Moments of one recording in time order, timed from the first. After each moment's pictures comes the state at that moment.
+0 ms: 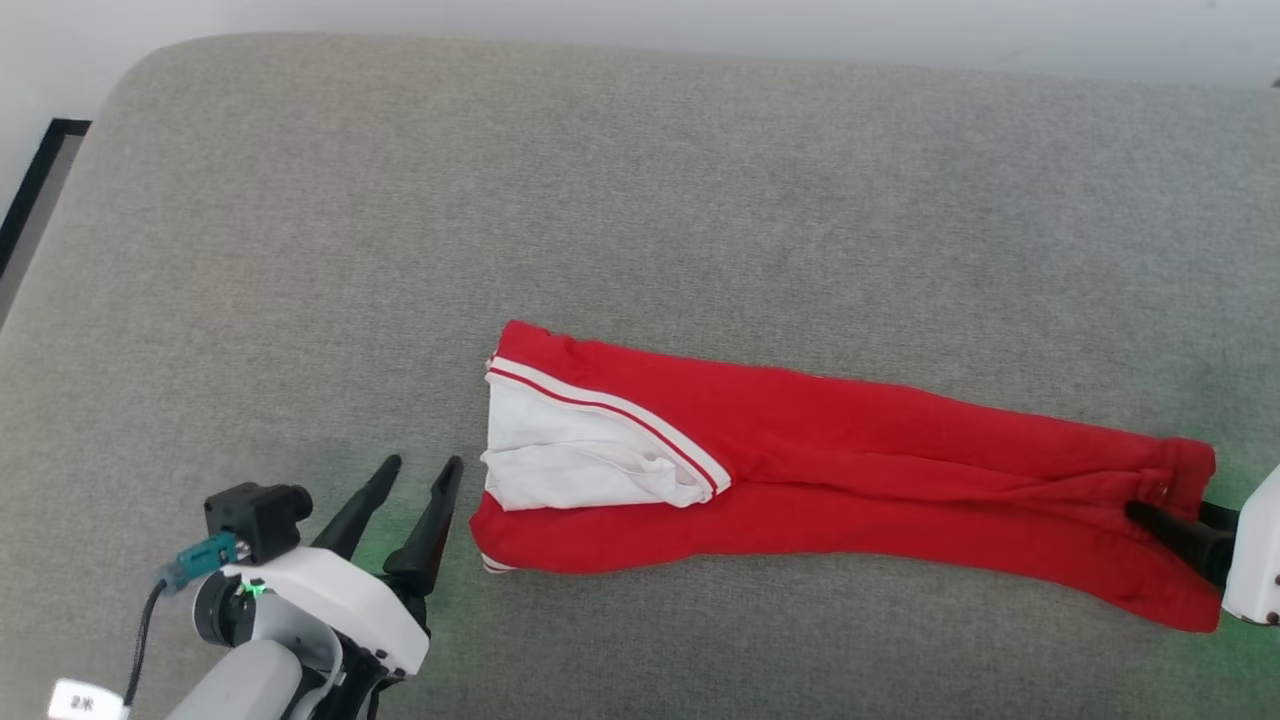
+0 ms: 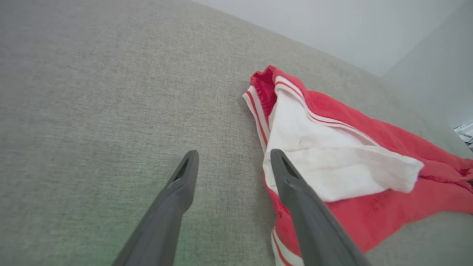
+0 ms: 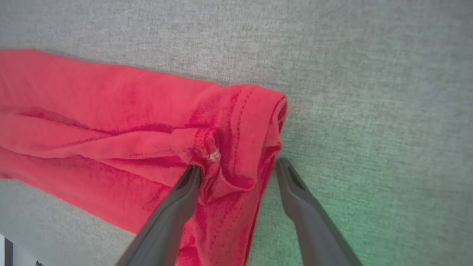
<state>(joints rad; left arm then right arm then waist) -0.34 0.50 -0.69 0.43 -1.03 -0.08 -0.26 -0.21 -0.63 0.12 0.27 0.89 0.13 0.69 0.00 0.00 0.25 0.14</state>
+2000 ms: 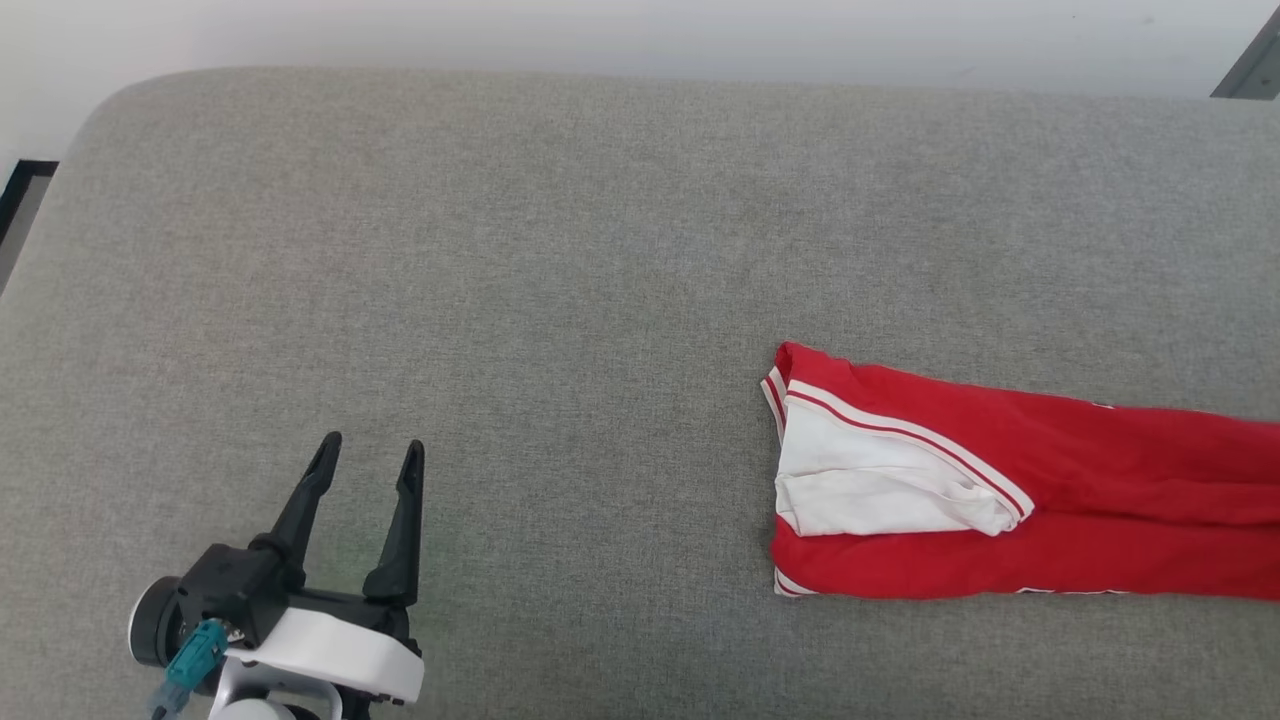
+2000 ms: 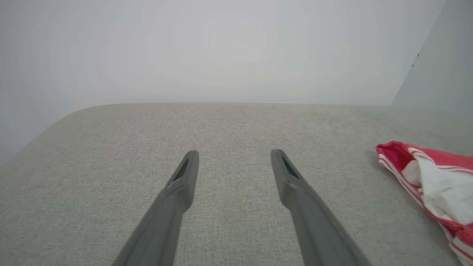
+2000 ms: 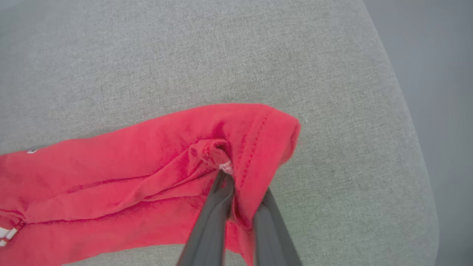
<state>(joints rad) -0.05 0.18 -0.10 0.12 -0.24 -0.13 -0.26 -0.17 -0.77 -0.26 0.43 0.87 0.13 0.67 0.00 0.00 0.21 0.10</state>
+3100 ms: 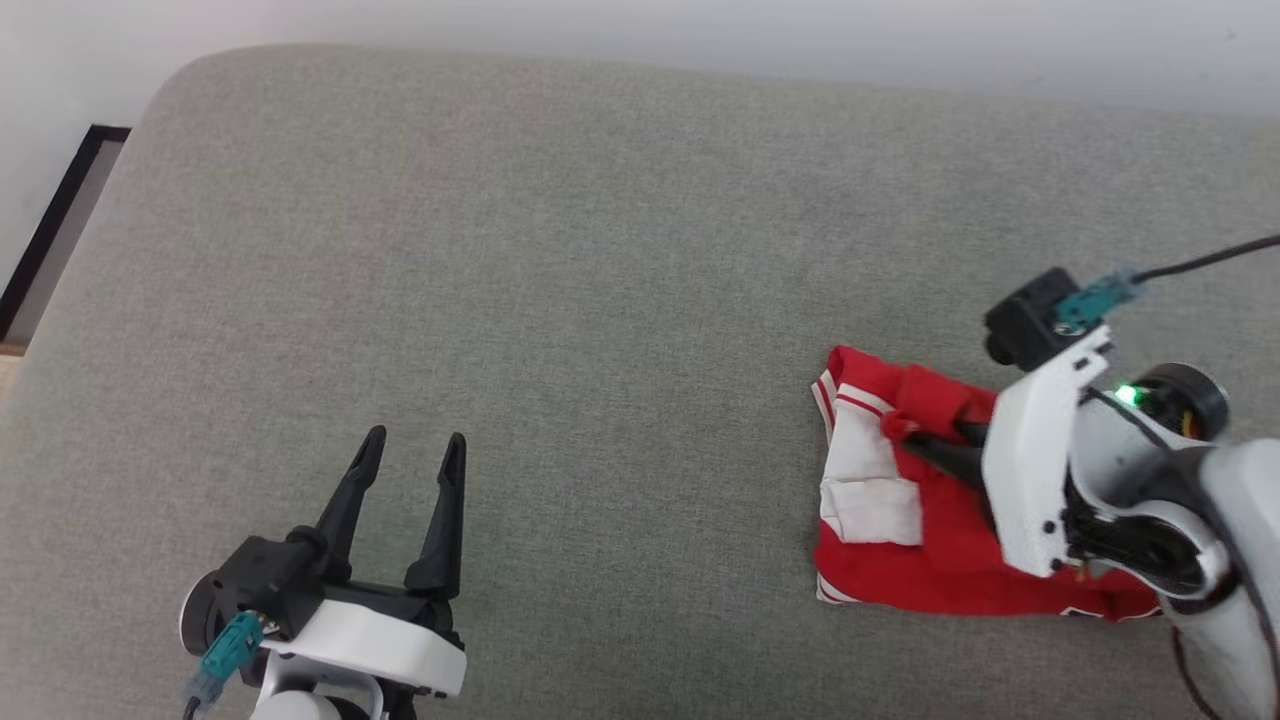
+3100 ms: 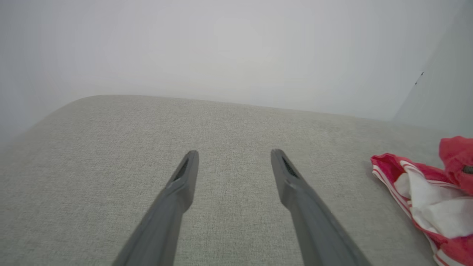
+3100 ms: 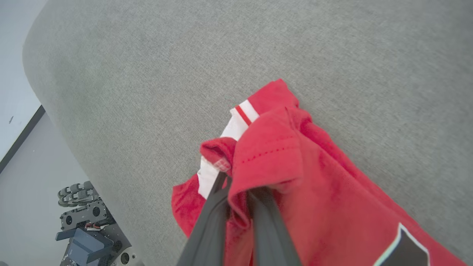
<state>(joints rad) -0.06 0.14 -0.15 0.12 -0.29 -0.13 -0.26 -0.44 -0.53 0.41 -0.03 0.80 0.13 0.89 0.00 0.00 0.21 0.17</state>
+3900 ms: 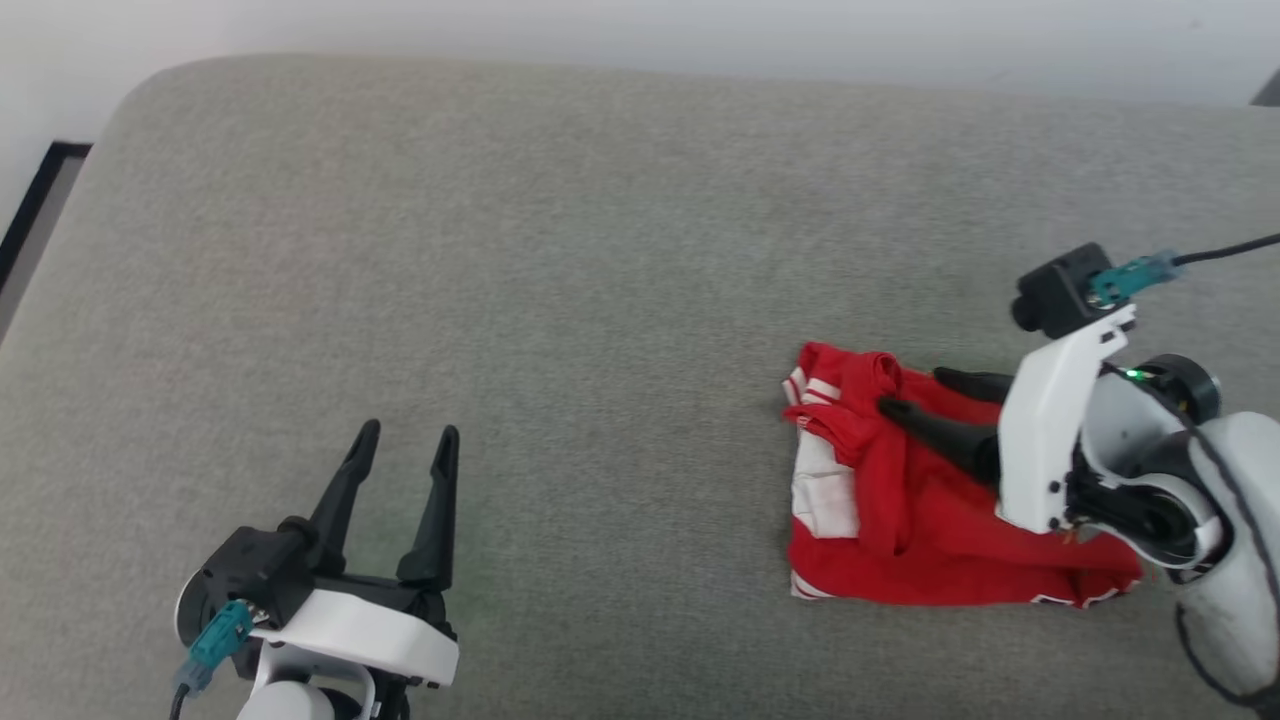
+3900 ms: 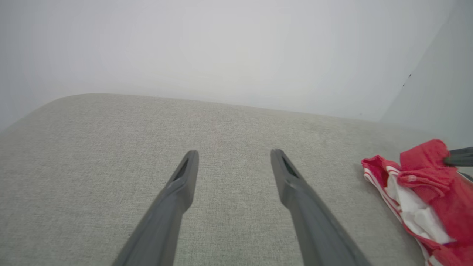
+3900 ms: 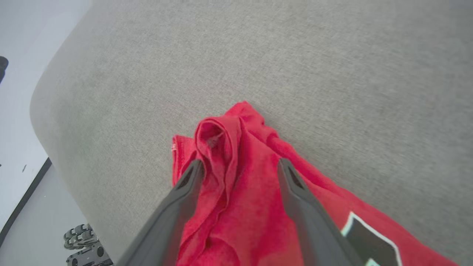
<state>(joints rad) -0.09 0.15 -0.15 0.15 -0.32 -0.13 -0.26 -0.54 -0.53 0.52 0.18 0.92 0.13 0.64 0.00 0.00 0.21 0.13</state>
